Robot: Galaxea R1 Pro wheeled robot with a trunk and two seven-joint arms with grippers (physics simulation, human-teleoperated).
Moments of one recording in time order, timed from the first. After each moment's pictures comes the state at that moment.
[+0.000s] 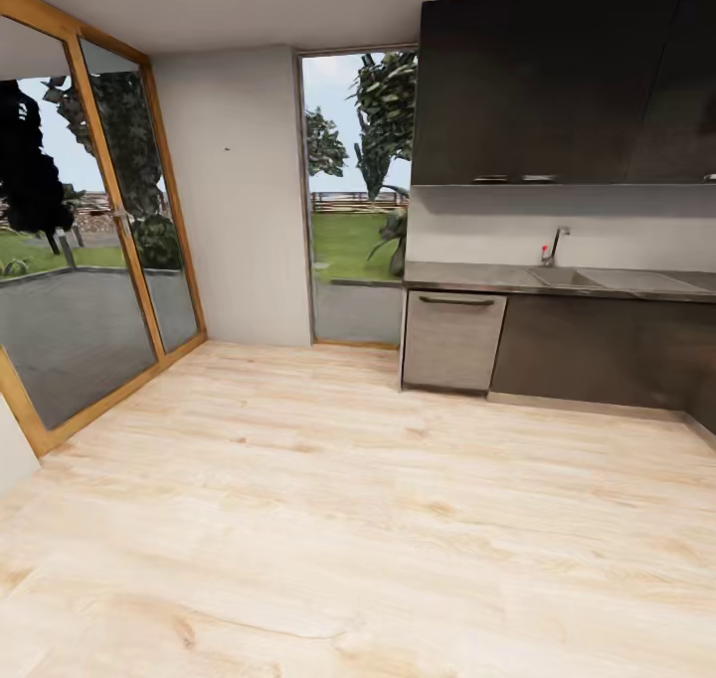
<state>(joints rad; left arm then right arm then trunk) 0.00 0.00 0.00 0.00 0.00 0.00 0.00 0.00 0.00 0.00 0.00 0.00 0.00 0.00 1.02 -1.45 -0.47</state>
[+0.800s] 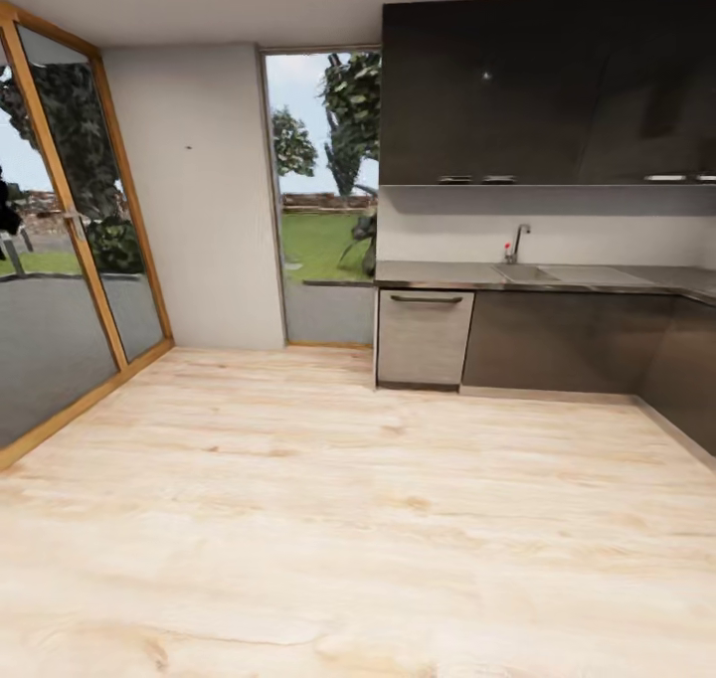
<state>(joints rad) 0.00 -0.01 0.01 -0.04 0.01 -0.01 0.00 0.00 0.00 0.00 0.00 -0.01 -0.06 0.00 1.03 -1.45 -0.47</state>
